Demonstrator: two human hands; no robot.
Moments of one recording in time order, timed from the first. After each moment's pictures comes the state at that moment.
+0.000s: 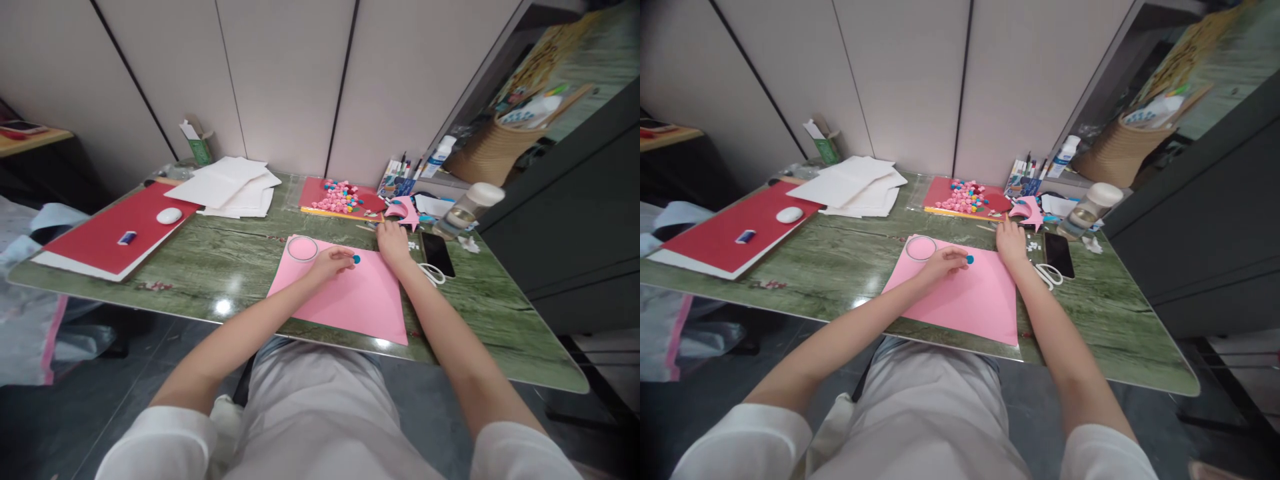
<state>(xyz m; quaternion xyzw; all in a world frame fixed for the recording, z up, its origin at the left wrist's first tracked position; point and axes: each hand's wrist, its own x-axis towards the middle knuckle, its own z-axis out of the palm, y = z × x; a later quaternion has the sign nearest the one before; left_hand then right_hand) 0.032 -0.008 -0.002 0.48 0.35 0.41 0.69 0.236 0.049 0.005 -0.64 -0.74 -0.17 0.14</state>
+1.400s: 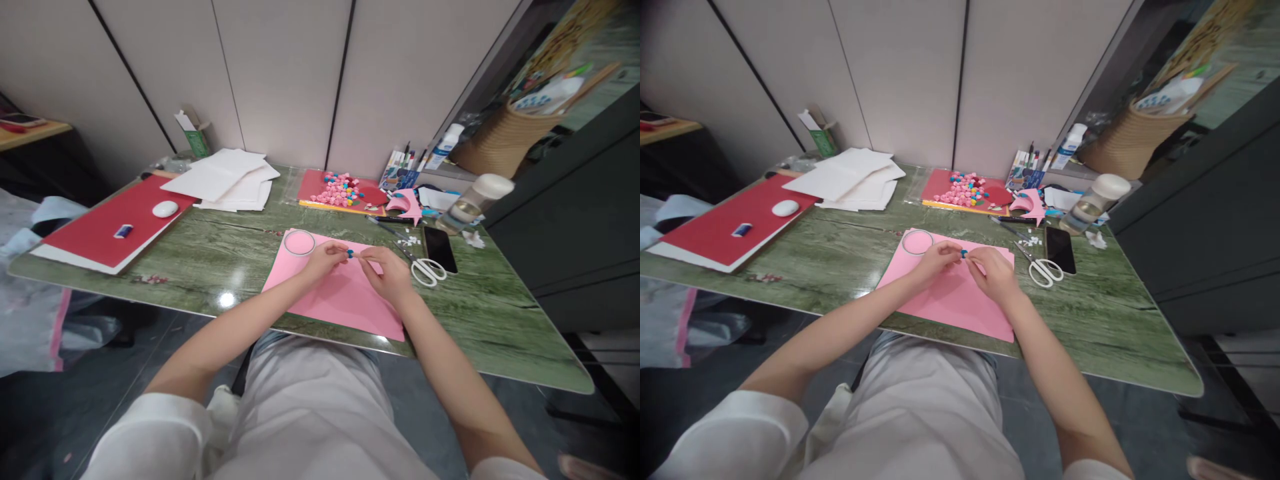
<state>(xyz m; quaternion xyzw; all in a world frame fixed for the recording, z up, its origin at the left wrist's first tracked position) 0.036 -0.008 -0.008 0.50 0.37 0.45 0.64 0.197 -0.051 0.018 -0.37 -0.82 -0.04 0.44</state>
